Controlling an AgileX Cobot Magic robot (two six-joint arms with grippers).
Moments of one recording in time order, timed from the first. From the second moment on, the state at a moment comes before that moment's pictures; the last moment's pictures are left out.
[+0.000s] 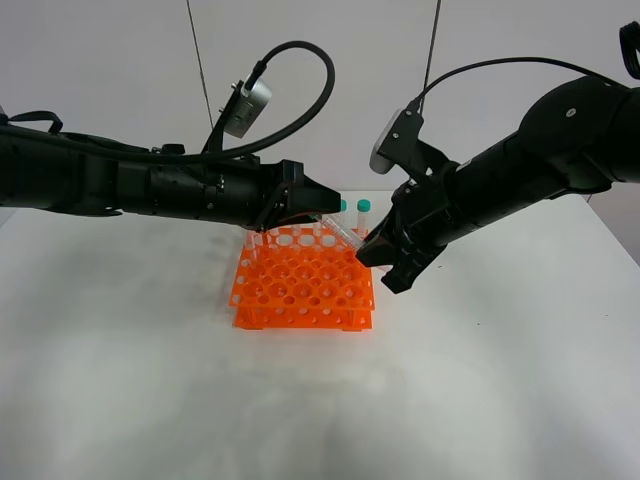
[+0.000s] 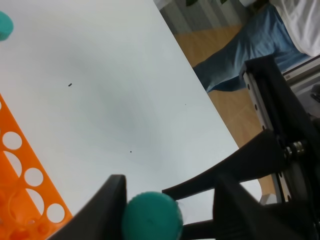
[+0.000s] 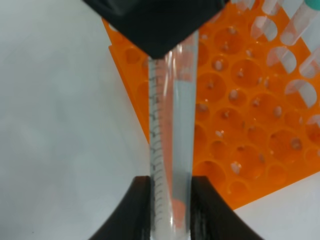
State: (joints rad) left arm -0.37 1.76 -1.04 -1.73 0.68 1.27; right arm 0.39 1.60 -1.04 0.68 0.61 -1.21
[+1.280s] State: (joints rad) left arm -0.36 1.76 -1.04 -1.73 0.69 1.27; right arm 0.39 1.60 -1.04 0.68 0.61 -1.17
